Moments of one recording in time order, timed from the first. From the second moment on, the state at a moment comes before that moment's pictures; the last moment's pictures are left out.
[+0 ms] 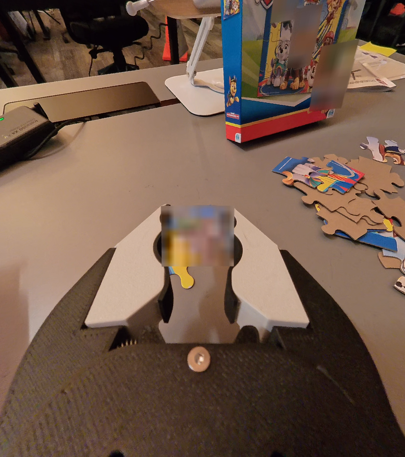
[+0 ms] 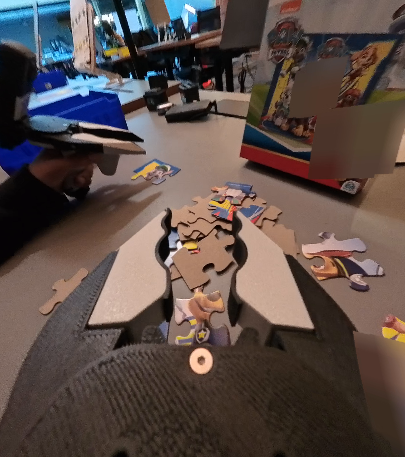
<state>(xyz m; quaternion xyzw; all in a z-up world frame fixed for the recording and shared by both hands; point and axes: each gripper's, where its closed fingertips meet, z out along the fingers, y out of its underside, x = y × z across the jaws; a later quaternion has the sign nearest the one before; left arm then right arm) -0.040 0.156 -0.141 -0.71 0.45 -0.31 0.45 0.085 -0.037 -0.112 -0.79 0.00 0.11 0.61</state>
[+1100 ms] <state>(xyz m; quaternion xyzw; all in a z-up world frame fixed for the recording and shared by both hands) -0.040 0.156 -0.136 -0.70 0.45 -0.32 0.46 0.076 0.021 -0.156 -0.90 -0.03 0.00 0.44</state>
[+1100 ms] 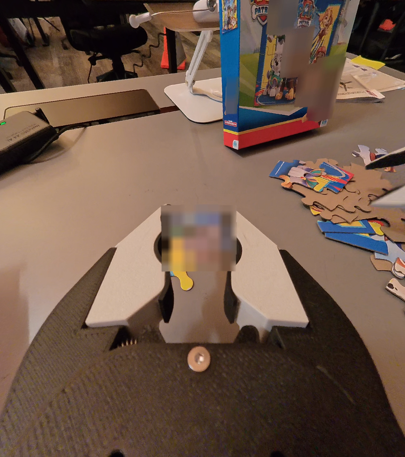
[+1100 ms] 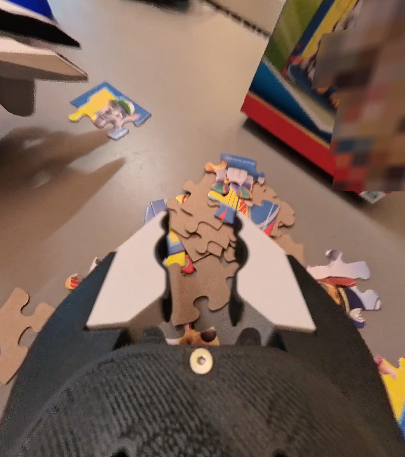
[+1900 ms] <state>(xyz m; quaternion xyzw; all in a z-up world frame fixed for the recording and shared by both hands) -0.046 0.162 -0.129 -0.70 0.43 -0.33 0.46 0.075 0.012 -0.179 -0.93 -0.05 -0.05 0.37</state>
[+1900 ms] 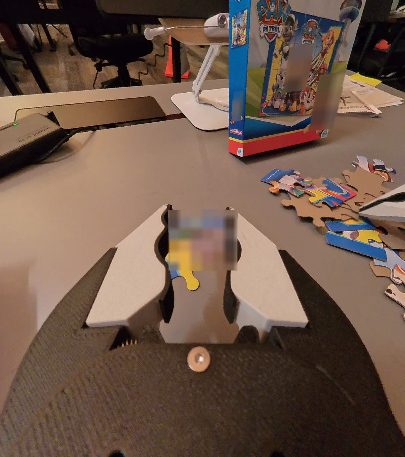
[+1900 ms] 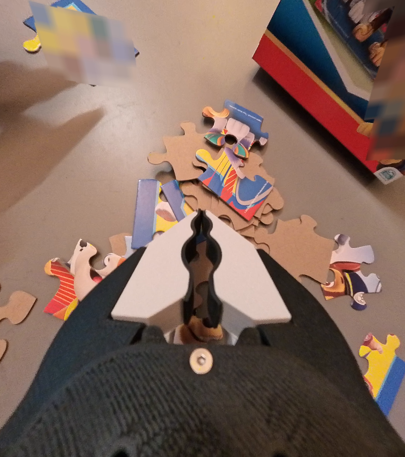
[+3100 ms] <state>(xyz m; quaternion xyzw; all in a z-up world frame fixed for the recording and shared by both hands) -0.048 0.163 -0.127 -0.70 0.43 -0.34 0.46 0.086 0.008 -0.154 -0.90 0.04 0.14 0.42</state>
